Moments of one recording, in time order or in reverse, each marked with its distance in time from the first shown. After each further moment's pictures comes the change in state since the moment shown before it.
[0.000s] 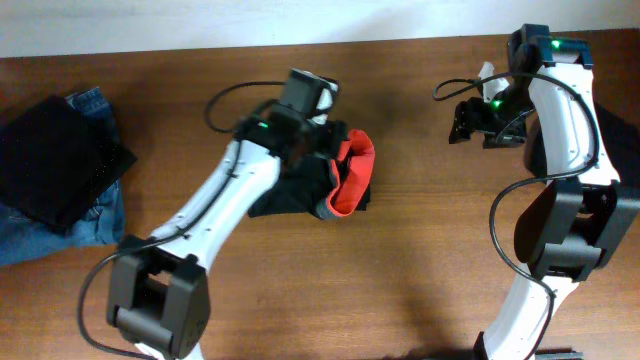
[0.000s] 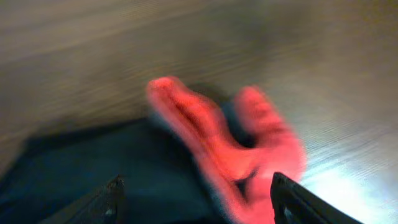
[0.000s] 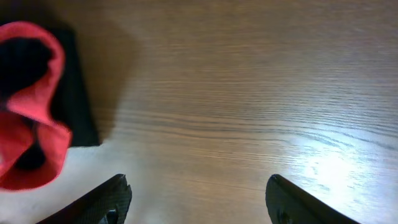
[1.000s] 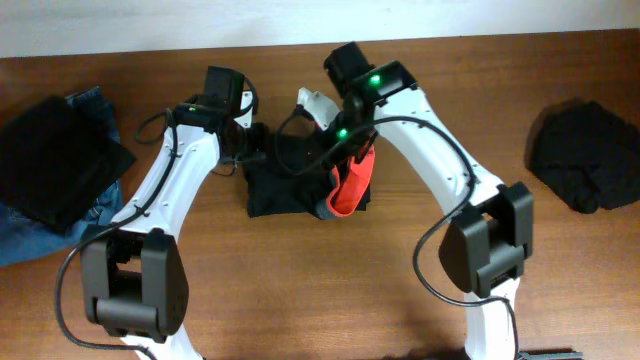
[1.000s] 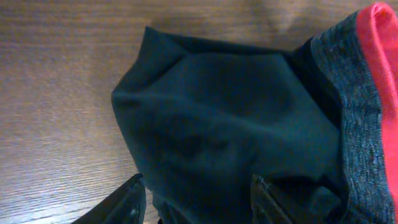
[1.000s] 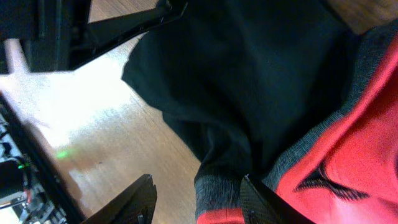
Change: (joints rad) left arm 0.254 0.038 -0.029 -0.207 0.073 -0.026; right arm 0.599 0.034 0.000 0.241 -0.212 -0.111
